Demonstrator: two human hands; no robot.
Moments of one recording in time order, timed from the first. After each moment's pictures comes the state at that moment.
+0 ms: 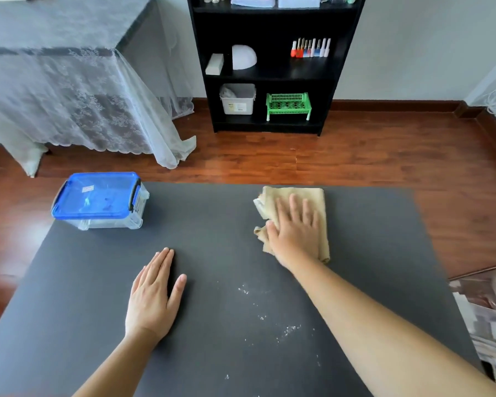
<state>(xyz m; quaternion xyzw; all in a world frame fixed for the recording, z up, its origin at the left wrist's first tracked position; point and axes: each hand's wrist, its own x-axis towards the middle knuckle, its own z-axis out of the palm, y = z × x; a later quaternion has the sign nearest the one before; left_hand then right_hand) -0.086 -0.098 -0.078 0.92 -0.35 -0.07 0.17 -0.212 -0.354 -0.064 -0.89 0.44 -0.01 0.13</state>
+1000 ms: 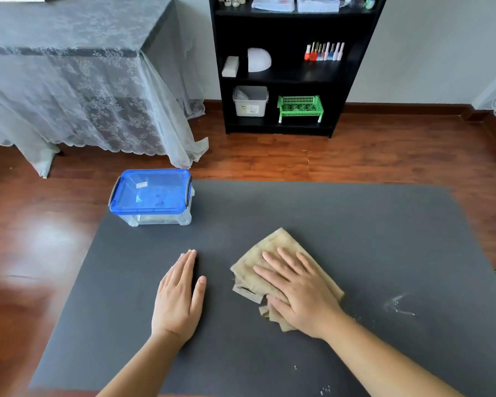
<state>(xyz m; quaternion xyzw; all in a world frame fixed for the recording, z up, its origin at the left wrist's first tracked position) -0.050 -0.046 -0.068 0.89 -0.37 -0.10 0.24 -0.230 -0.233 -0.069 -0.98 0.14 0.03 0.13</state>
